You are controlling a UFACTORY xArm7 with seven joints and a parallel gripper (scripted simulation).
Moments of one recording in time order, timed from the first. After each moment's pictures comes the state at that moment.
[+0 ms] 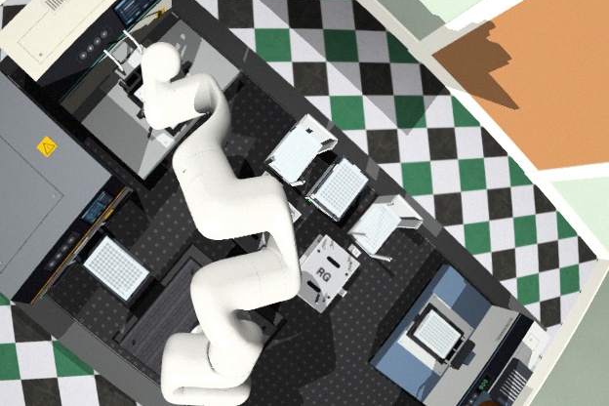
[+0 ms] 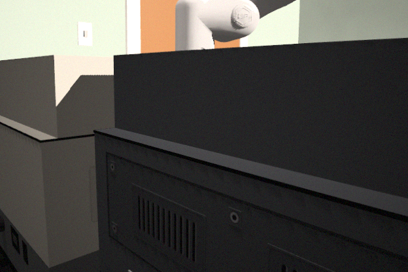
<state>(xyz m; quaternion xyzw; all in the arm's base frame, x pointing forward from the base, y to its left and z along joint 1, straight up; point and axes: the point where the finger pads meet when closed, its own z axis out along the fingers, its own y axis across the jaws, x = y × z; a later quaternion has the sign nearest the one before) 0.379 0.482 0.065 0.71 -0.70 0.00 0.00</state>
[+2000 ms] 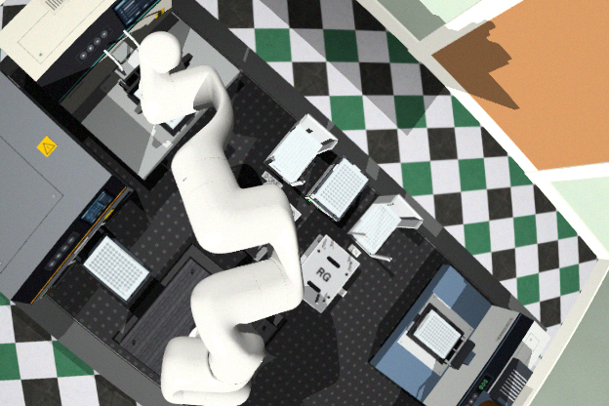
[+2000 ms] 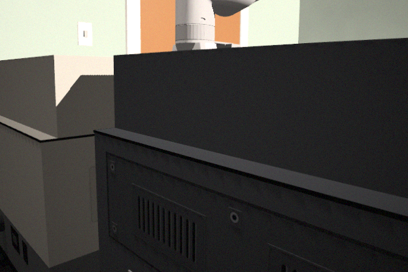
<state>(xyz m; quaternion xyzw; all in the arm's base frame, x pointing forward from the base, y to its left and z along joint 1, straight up) 0.379 0.482 0.118 0.71 -0.70 0.00 0.00</state>
